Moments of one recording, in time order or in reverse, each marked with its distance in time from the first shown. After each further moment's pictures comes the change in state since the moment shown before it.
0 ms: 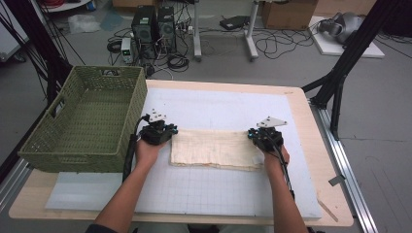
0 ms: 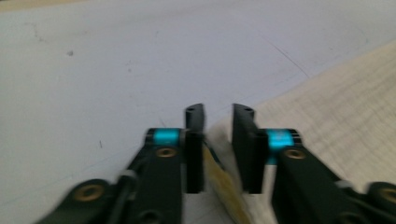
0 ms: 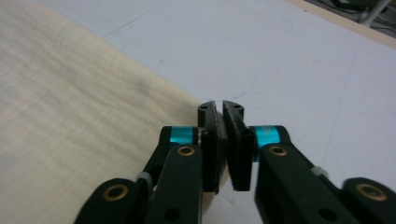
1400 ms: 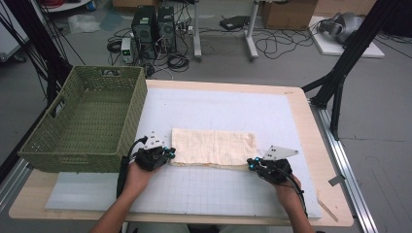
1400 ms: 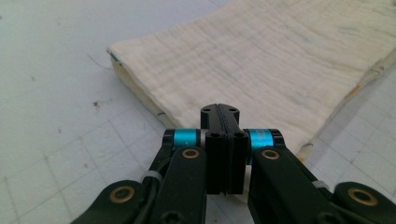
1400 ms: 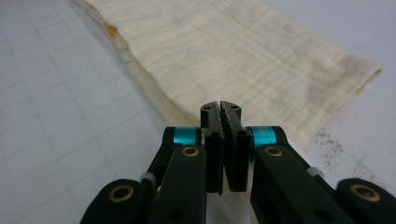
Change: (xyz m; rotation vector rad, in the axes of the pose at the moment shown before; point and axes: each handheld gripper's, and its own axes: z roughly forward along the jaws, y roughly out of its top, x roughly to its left) left arm -0.030 -0.045 -0.049 0.034 -0.133 0.156; right arm 0.037 -0.051 -0.065 -0.019 0.292 -0.112
